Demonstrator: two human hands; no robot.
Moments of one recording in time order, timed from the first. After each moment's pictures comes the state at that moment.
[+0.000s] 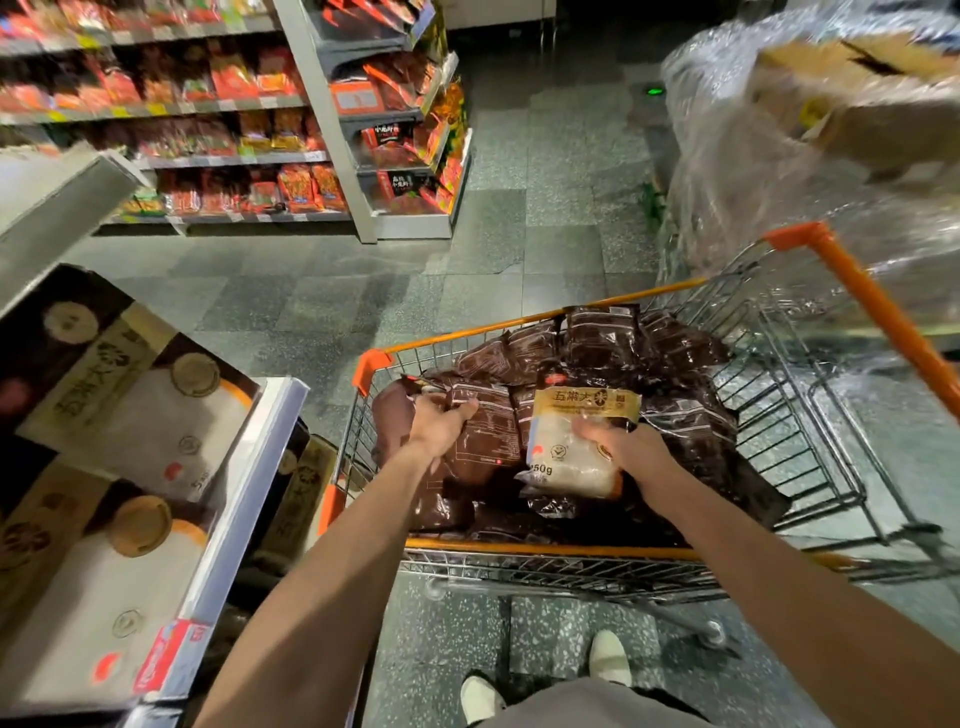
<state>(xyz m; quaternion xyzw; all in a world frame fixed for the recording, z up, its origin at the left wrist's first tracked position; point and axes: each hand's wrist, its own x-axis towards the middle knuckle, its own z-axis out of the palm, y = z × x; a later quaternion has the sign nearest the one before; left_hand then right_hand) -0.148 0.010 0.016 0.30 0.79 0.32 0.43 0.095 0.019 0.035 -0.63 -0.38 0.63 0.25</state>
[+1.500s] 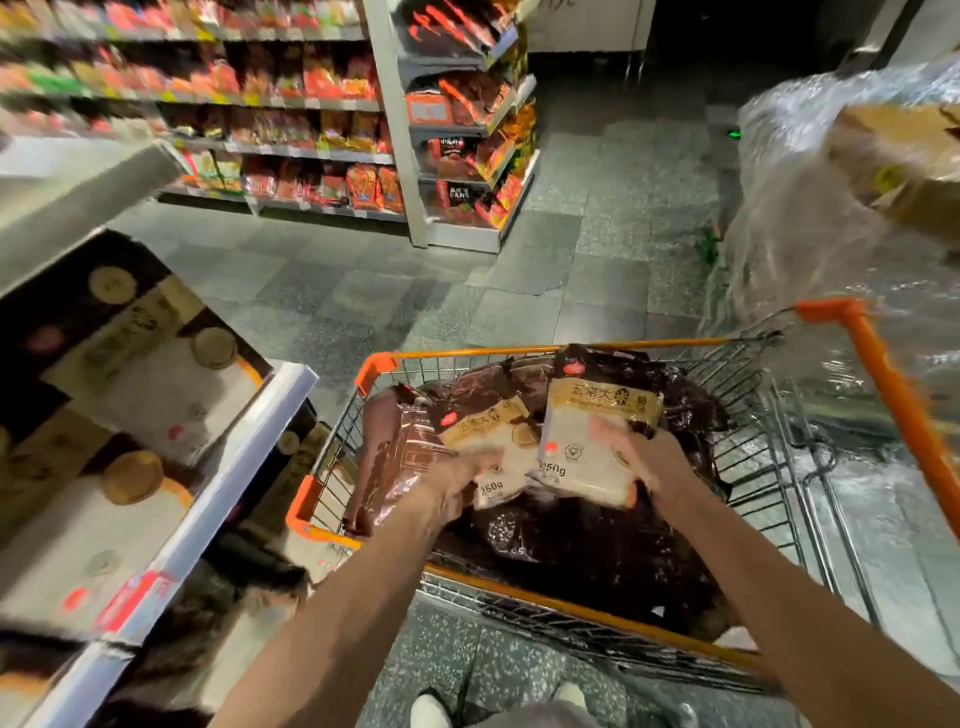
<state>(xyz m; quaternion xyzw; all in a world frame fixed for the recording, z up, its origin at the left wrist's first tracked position) -0.071 -0.005 0.018 0.11 0.65 0.42 0.62 0.151 0.089 0.042 -0.57 -0.45 0.63 0.27</state>
